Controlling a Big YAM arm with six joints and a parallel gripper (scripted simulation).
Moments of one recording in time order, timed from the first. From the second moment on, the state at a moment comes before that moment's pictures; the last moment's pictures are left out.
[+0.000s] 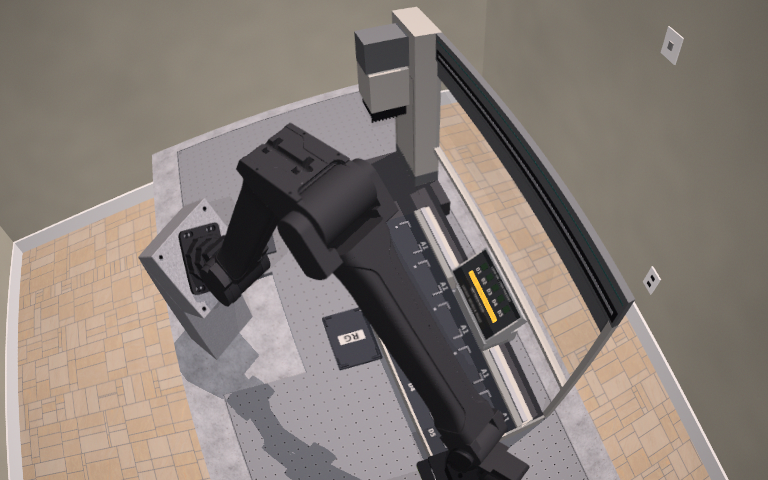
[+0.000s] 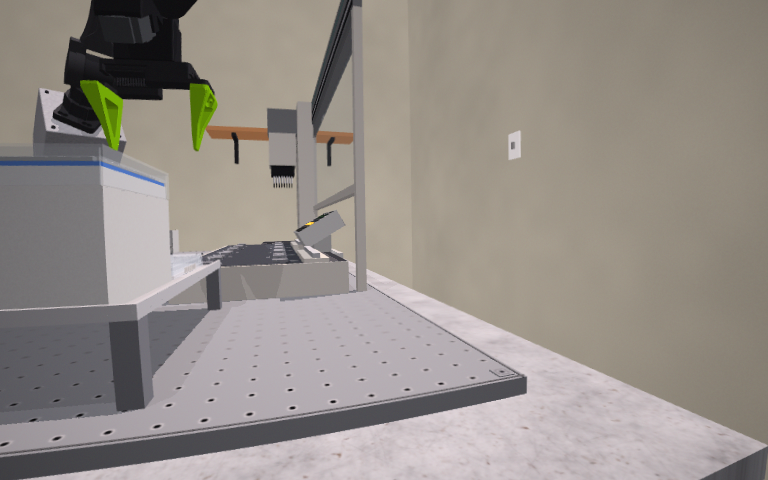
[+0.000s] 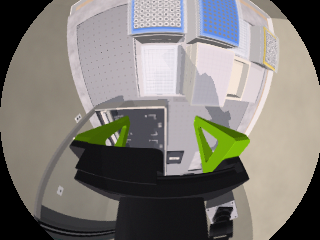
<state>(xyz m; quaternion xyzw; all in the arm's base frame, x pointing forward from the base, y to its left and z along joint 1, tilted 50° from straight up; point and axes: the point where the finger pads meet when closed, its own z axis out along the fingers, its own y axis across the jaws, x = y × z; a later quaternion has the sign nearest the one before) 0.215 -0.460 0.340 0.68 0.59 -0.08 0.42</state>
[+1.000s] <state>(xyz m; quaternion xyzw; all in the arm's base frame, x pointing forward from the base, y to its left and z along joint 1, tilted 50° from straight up) 0.179 -0.562 0.427 0.68 0.59 -0.09 0.42</state>
